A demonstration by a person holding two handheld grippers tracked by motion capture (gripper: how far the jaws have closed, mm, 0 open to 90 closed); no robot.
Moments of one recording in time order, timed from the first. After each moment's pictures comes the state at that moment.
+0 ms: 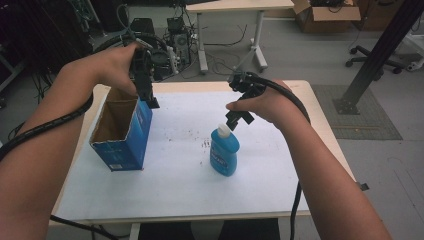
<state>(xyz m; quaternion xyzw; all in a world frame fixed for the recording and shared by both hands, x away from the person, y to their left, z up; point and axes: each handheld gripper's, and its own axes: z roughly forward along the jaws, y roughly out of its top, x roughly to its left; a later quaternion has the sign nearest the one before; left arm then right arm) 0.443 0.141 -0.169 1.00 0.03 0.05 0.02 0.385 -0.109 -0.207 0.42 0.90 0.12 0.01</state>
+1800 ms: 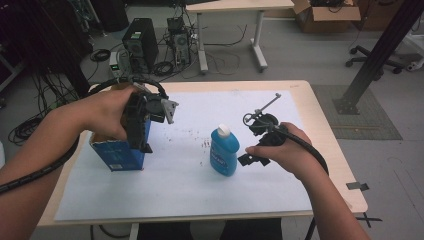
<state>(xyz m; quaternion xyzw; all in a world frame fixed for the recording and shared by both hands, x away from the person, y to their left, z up) 0.355 0.140 -0.212 1.00 -0.04 0.02 0.02 0.322 -0.152 -0.274 0.39 0.89 0.22 0.02</state>
